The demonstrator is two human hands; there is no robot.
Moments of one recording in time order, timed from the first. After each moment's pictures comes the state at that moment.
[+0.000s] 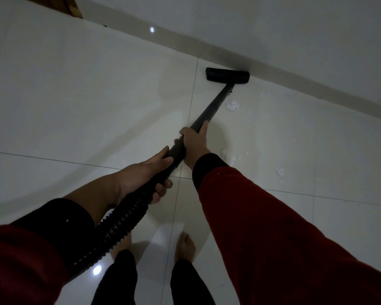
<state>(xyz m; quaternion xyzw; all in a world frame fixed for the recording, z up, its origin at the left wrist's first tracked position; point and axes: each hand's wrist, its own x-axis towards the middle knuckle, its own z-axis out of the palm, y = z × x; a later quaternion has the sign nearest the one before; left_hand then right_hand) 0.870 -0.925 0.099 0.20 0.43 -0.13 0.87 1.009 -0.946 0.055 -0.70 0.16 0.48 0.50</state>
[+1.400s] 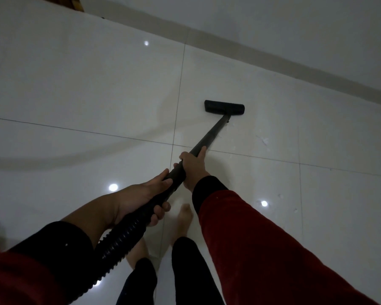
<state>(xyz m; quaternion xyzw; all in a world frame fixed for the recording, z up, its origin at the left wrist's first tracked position) 0.760 -1.139 0.146 0.19 0.41 -0.18 0.87 0.899 -1.176 0.101 -0.71 0.18 0.50 0.46</state>
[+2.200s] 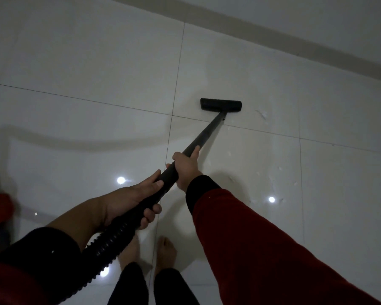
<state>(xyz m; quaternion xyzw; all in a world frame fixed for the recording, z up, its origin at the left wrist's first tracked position) 0.681 -1.295 0.152 0.23 0.43 -0.16 0.86 0.823 -1.326 0.103 -0.69 0.16 0.53 0.47</state>
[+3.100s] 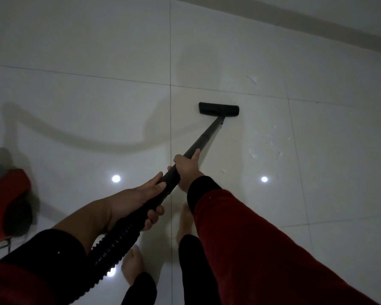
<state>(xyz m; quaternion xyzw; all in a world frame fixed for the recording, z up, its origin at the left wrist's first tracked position) 0.518 -1.390 0.144 0.25 0.41 -0.21 0.85 0.656 -1.436 0.107 -0.71 0.21 0.48 0.47</state>
